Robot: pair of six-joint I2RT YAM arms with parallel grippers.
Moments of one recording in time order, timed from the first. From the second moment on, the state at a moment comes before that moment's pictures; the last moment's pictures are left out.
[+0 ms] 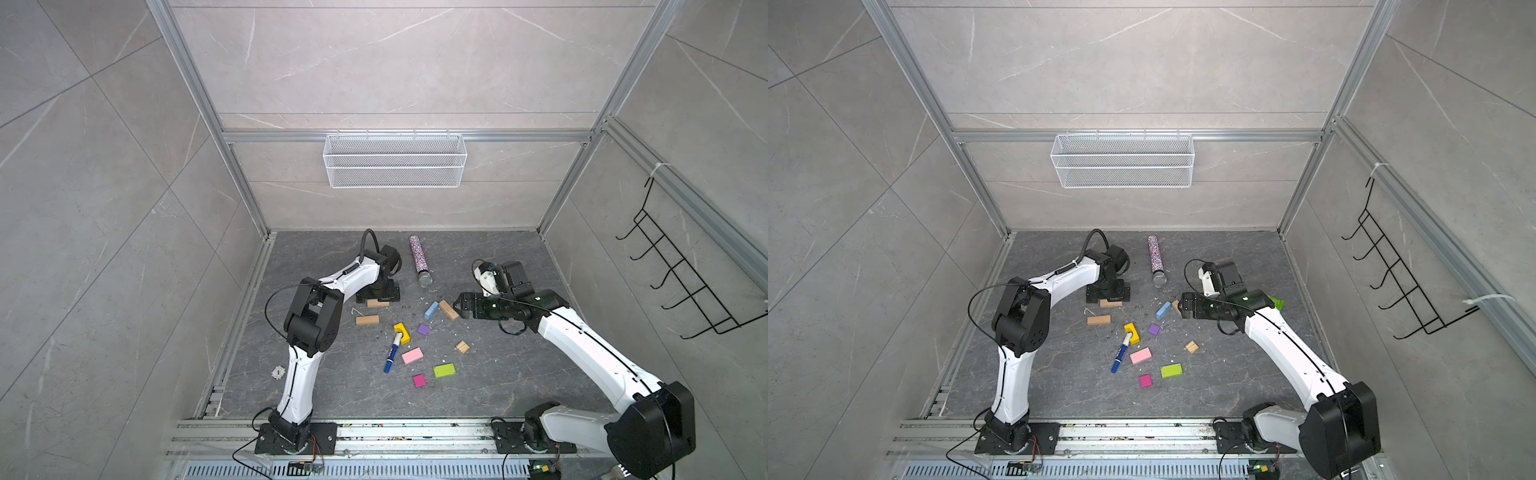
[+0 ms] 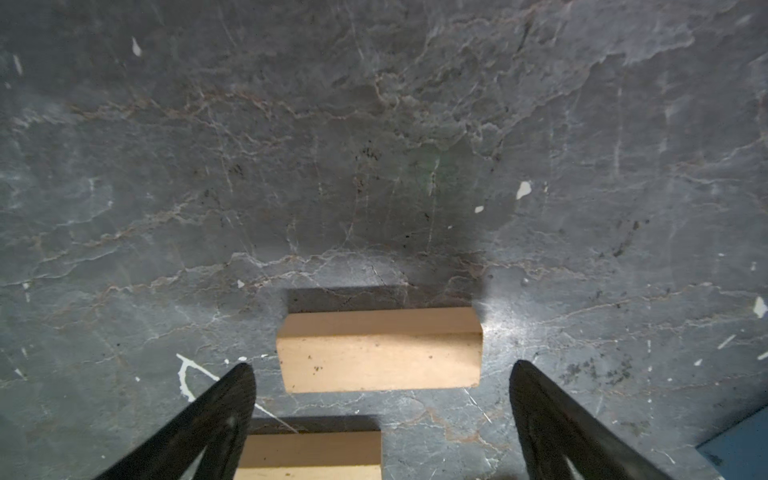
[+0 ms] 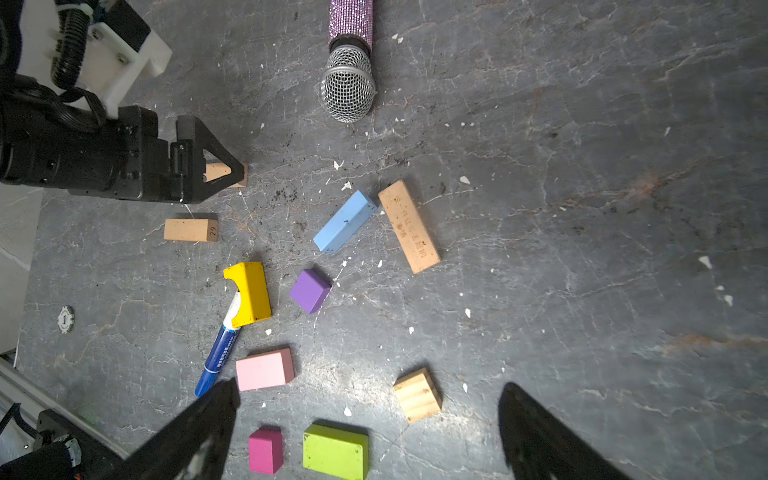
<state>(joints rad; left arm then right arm) -0.55 2.15 1.70 -0.96 -0.10 -0.53 0.34 1.25 1.00 -0.70 -0.20 0.32</state>
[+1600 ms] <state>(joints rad) -0.52 2.08 1.52 -0.90 -0.12 -0.55 0.35 1.25 1.00 -0.68 -0.27 0.32</state>
